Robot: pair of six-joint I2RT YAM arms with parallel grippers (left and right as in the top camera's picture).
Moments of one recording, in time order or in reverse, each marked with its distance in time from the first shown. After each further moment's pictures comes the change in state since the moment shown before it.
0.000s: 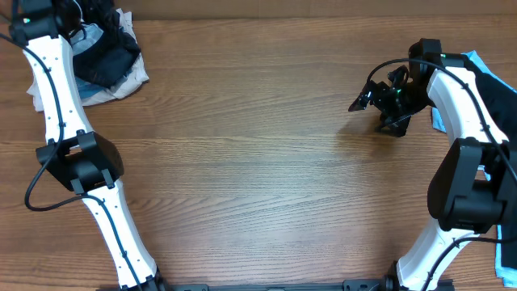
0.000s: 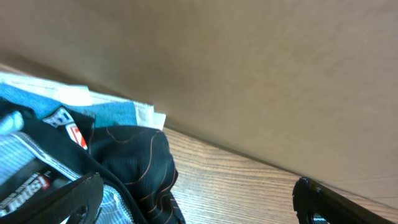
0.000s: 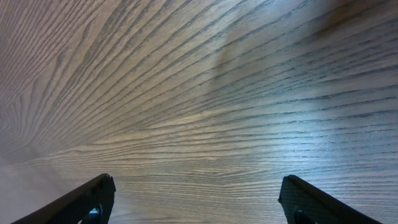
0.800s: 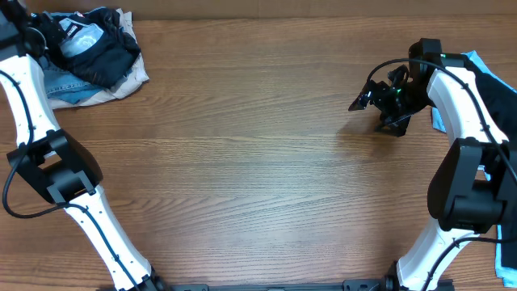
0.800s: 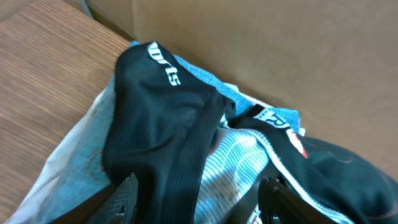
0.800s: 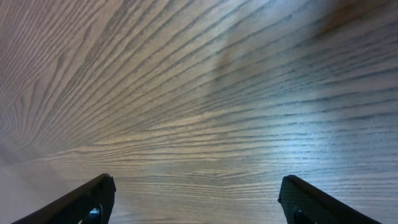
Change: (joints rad) left arm 0.158 -0.012 -0.270 0.199 -0.164 0.050; right arm 0.000 0.000 0.000 0.002 0.000 0.000
